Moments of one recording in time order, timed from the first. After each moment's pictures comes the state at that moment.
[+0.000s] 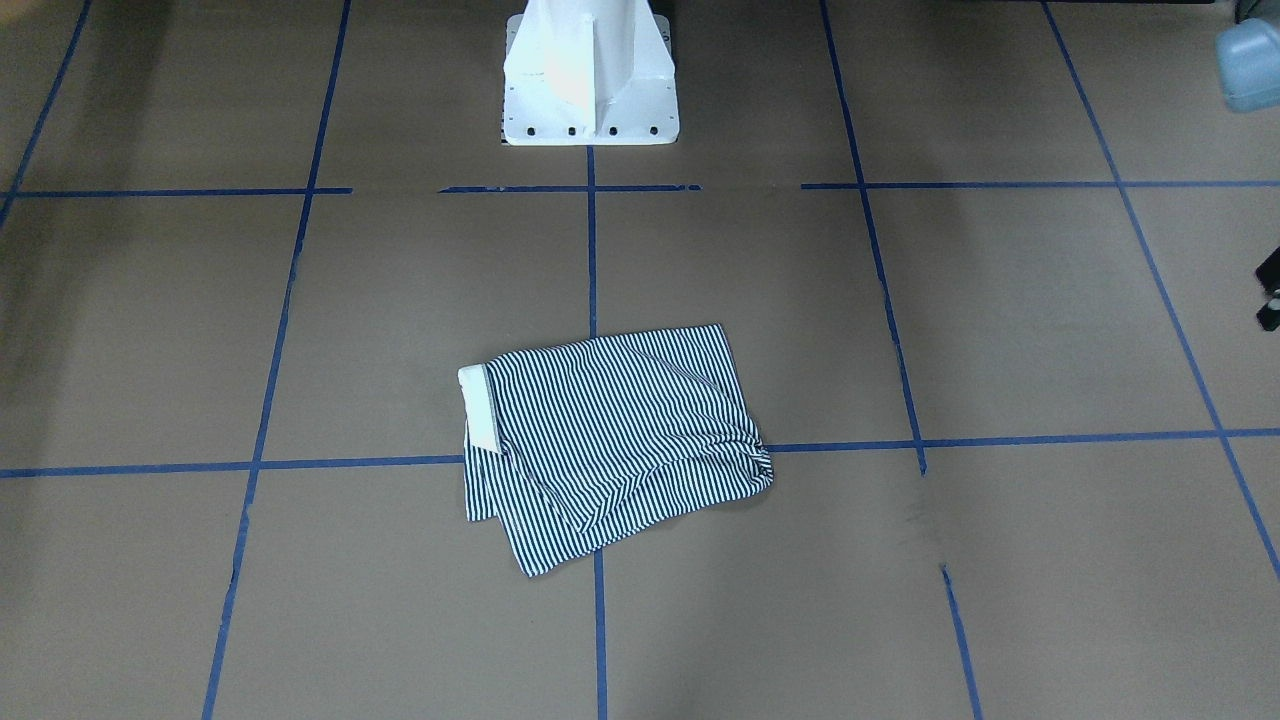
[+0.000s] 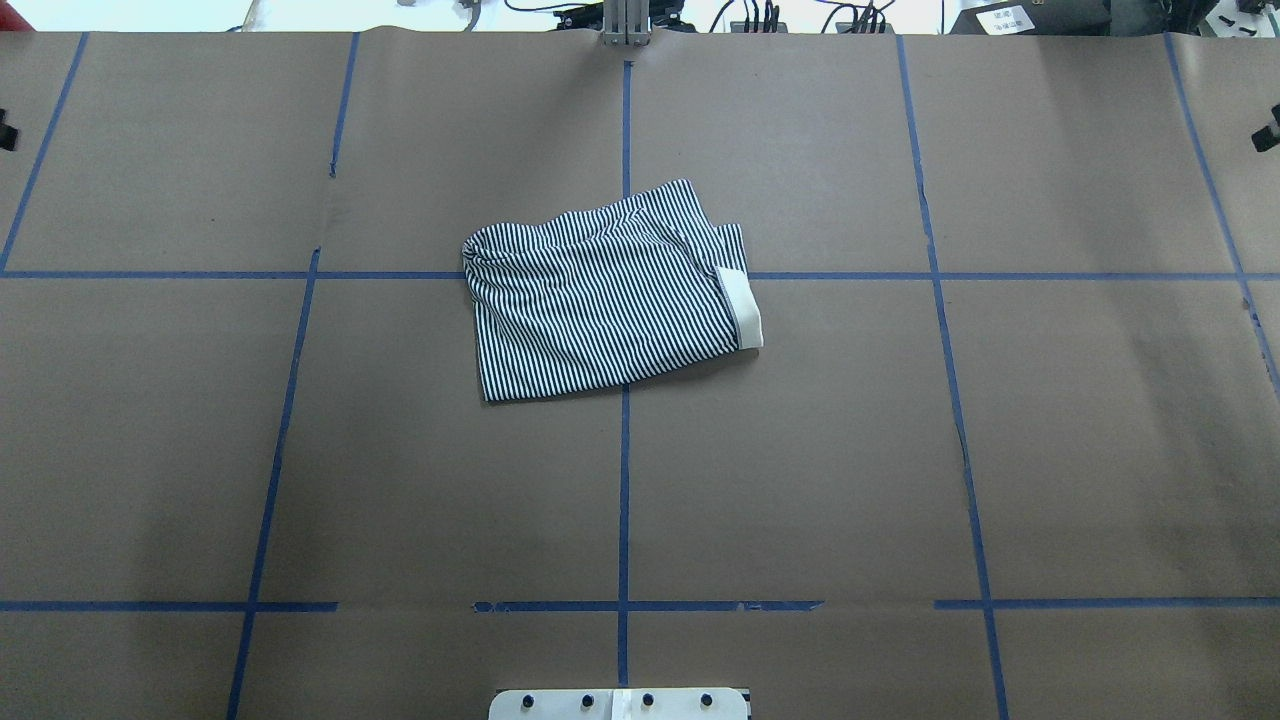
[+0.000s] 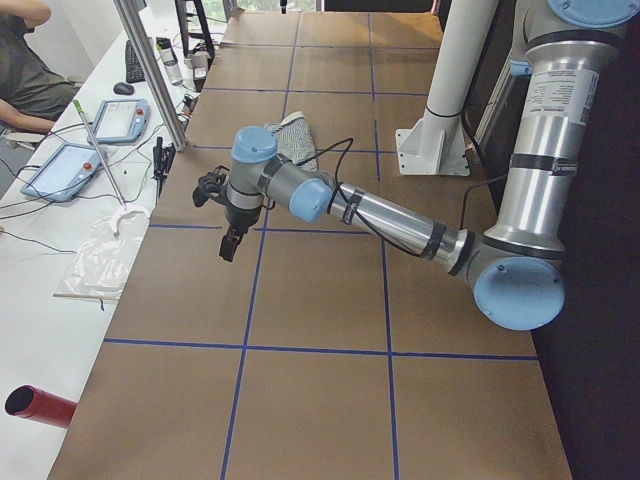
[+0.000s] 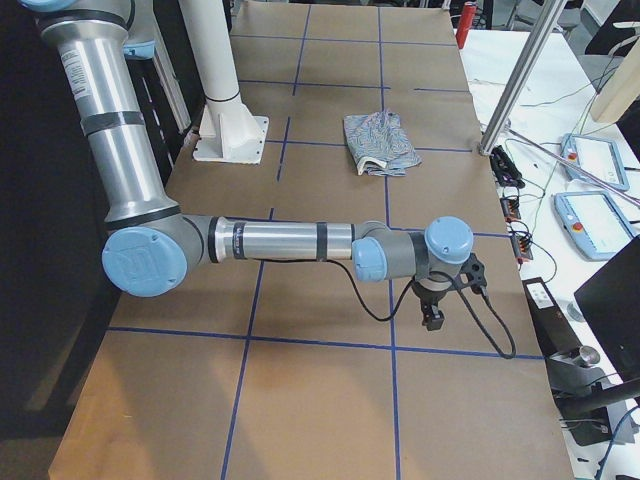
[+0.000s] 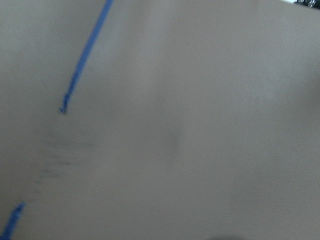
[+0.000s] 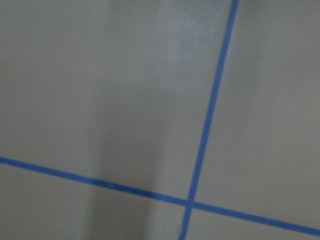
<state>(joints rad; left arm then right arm) -1.45 -1.65 -1.81 -1.74 -2.20 -0.11 1.56 -1.33 1.35 -1.48 2.40 -0.12</state>
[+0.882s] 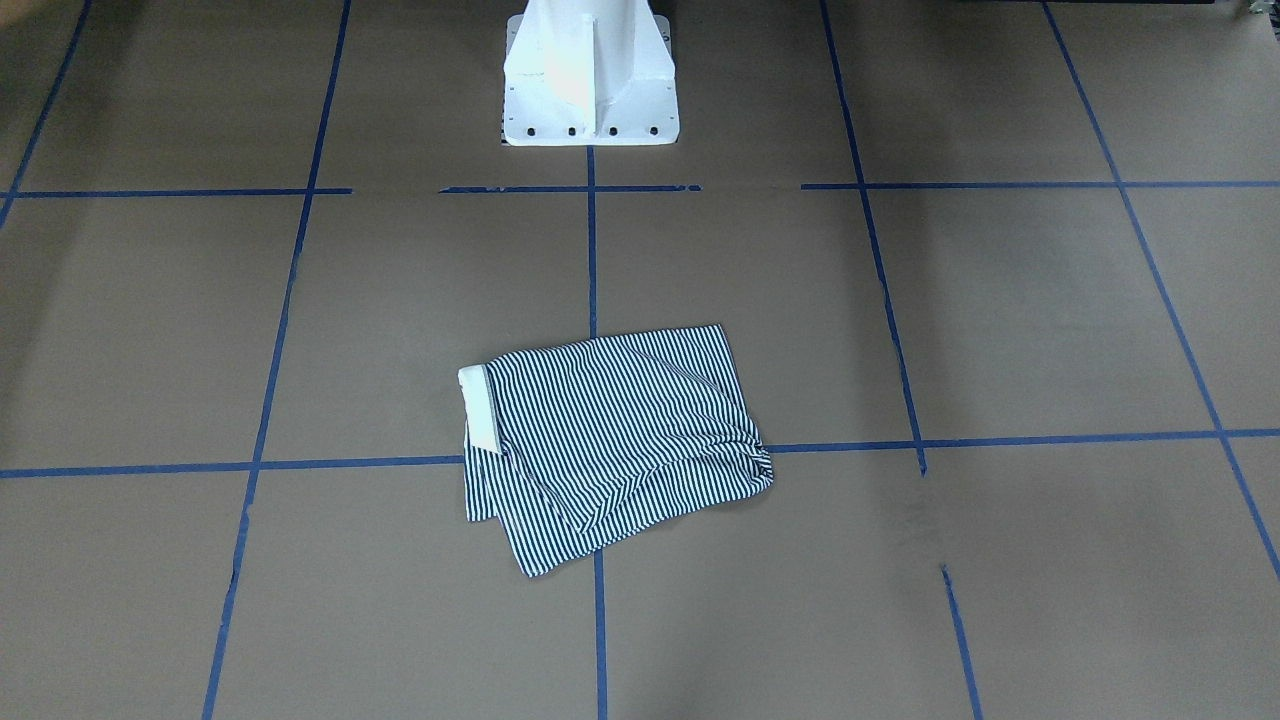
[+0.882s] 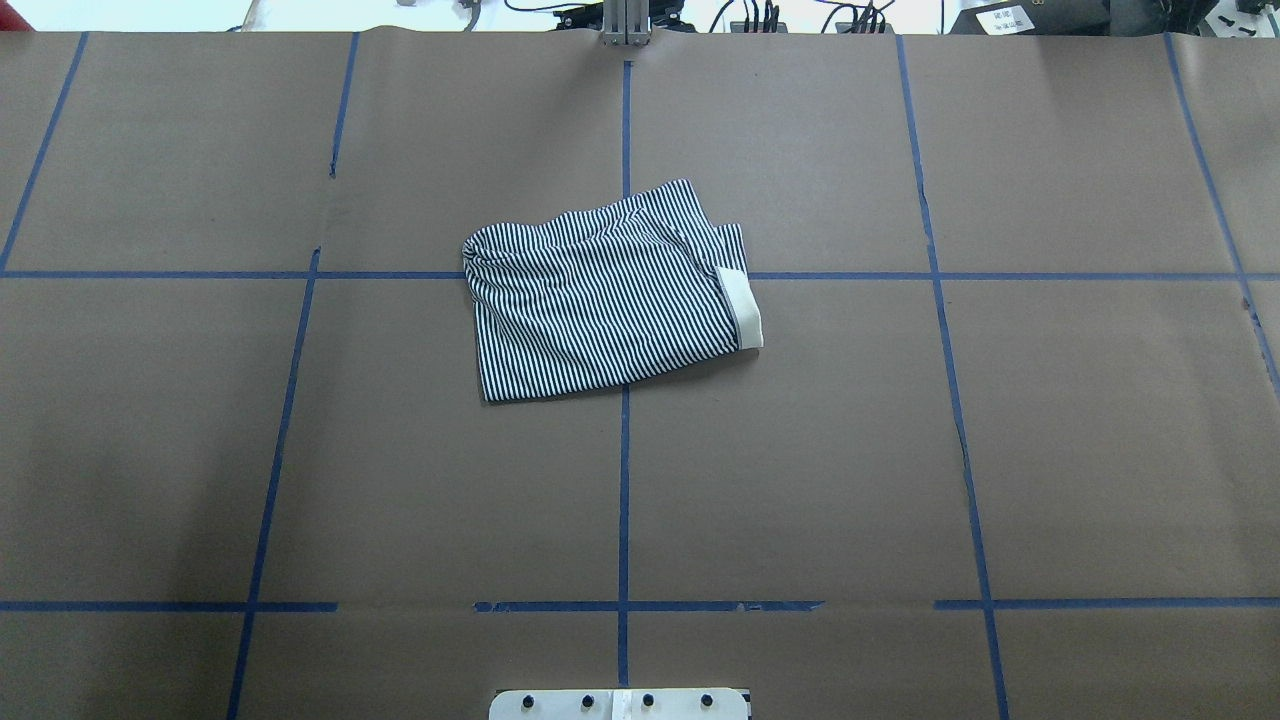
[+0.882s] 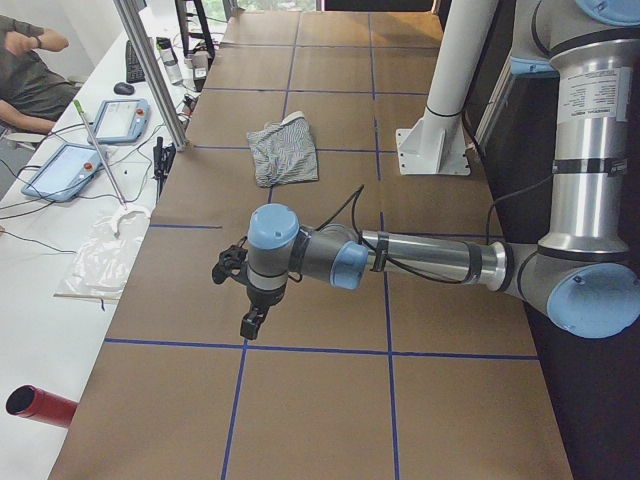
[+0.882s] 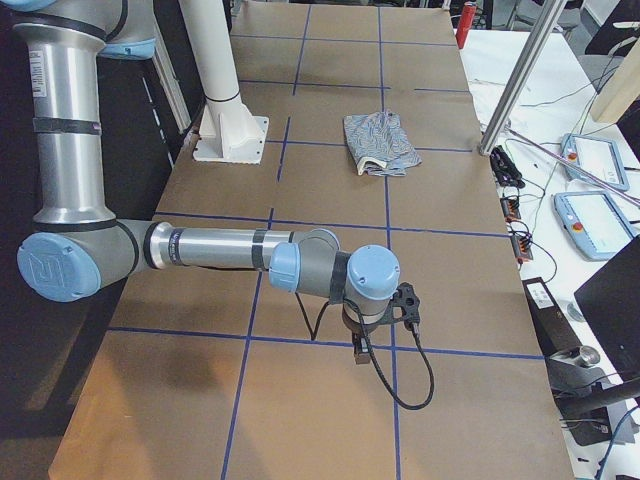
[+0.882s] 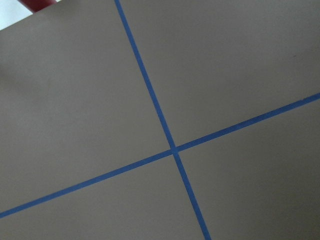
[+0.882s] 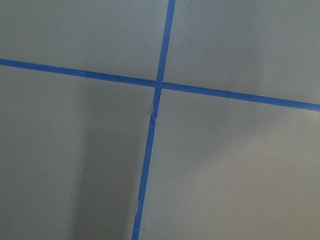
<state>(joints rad) -1.54 -1.53 -1.67 -1.77 -2.23 0.14 1.65 -1.59 1.60 -1.68 2.38 -0.27</state>
